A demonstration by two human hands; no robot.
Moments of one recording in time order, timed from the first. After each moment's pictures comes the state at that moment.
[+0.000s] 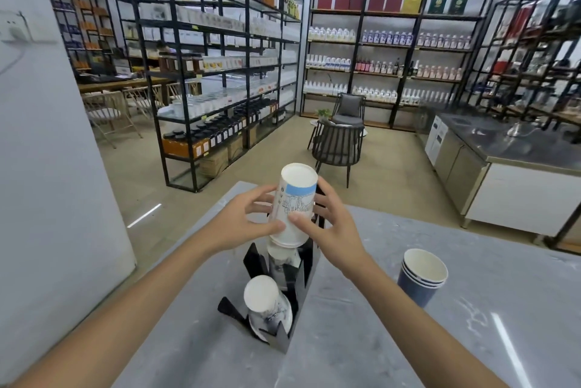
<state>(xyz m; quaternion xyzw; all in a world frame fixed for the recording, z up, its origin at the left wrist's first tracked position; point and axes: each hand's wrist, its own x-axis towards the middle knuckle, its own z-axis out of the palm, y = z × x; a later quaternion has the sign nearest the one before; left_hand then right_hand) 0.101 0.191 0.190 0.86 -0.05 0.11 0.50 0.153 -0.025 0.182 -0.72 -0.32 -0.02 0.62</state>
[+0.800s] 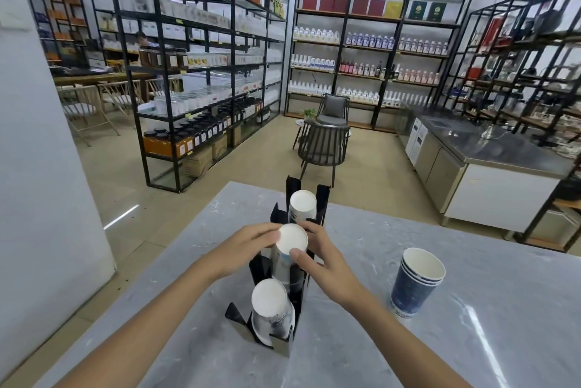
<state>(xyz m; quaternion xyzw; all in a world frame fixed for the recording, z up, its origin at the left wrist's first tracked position) 0.102 0.197 0.144 0.83 -0.05 -0.02 0.56 0.147 -0.019 0.117 -0.75 -0.32 0.07 0.57</state>
